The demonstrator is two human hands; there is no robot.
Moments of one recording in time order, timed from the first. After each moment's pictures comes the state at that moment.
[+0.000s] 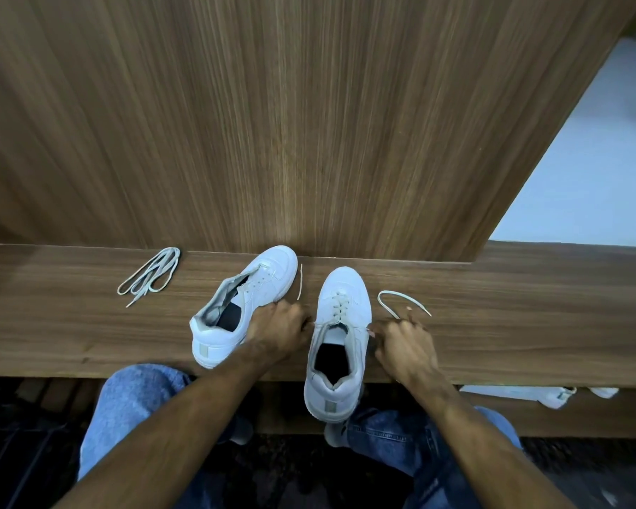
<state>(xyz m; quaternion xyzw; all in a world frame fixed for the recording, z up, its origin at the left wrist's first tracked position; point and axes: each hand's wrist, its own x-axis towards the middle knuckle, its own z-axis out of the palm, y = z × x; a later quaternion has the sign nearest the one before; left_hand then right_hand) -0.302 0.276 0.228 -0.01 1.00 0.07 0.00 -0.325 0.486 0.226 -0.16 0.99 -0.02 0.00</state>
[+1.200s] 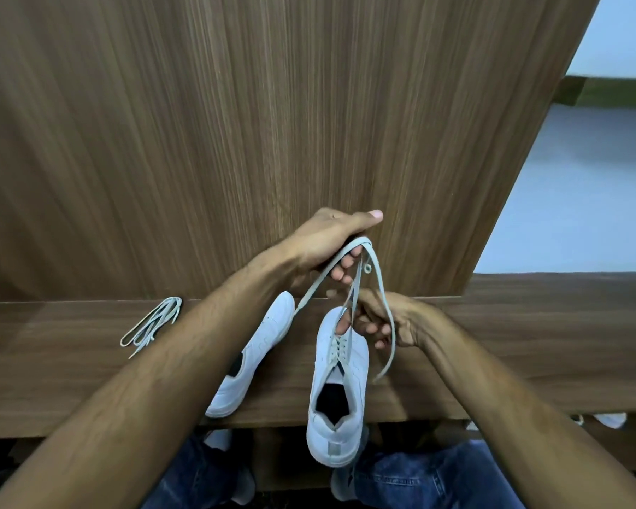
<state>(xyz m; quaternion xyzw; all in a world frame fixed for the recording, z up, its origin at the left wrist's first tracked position) -0.322 0.316 0.443 0.05 0.77 0.64 0.08 -0.357 0.455 0.359 -0.06 0.78 -0.48 0.41</state>
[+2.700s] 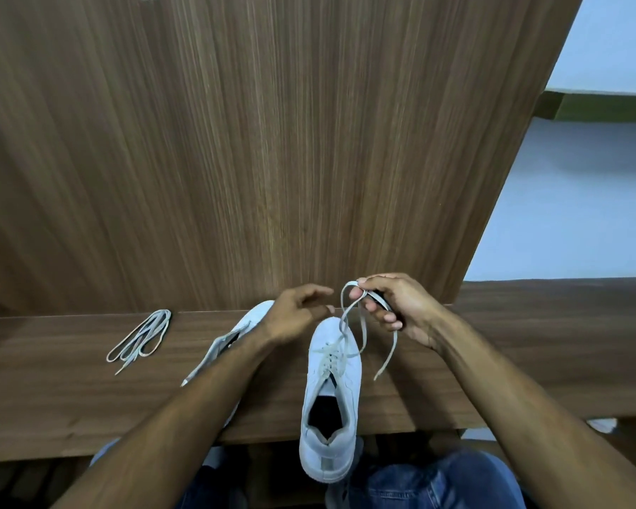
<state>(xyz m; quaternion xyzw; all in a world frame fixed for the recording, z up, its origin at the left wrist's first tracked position) -0.341 0.286 0.319 0.03 0.82 0.57 0.01 -0.366 0.480 0.368 -0.08 0.71 -0.66 0.22</state>
